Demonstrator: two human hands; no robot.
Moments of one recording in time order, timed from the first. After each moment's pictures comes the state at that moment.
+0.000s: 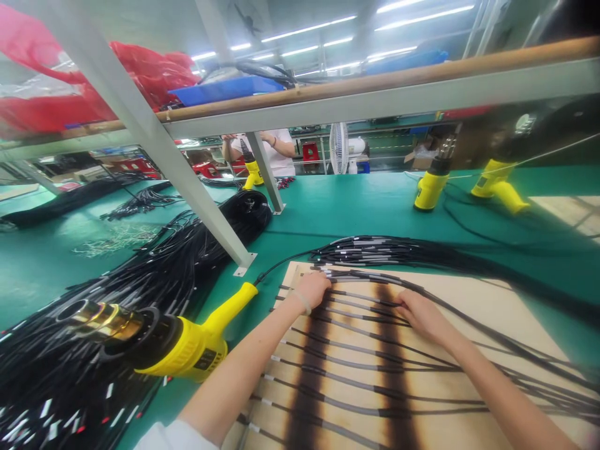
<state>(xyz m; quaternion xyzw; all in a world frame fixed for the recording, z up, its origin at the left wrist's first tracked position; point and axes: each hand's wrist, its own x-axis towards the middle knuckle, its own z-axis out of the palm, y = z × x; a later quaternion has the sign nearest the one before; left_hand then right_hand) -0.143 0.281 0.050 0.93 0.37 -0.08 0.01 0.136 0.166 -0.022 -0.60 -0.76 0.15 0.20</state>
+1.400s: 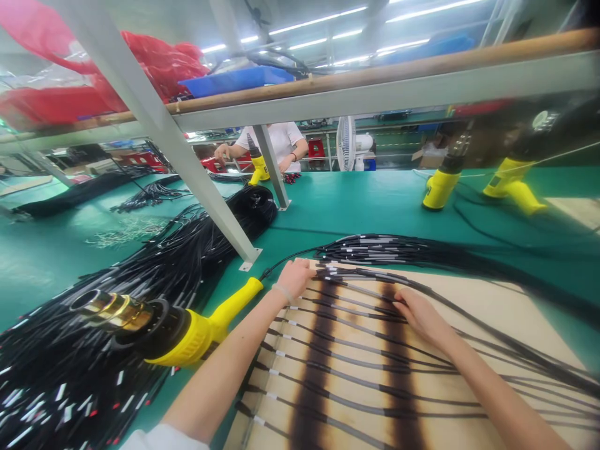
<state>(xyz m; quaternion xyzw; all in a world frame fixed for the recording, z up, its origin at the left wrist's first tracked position) -0.188 0.291 0.069 0.90 0.42 -0.06 -0.04 0.119 0.167 -0.024 -0.58 -0.74 0.17 0.29</state>
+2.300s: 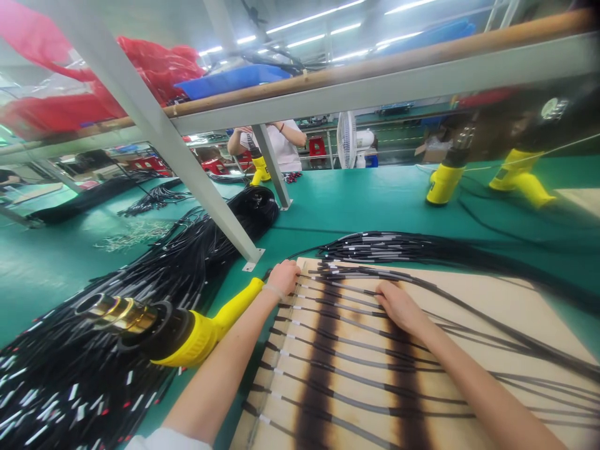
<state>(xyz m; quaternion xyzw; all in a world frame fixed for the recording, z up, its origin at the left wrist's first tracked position) -0.217 0.303 0.065 0.86 0.50 -0.08 -0.03 0.078 0.192 -0.022 -0.55 -0.77 0.17 0.28</state>
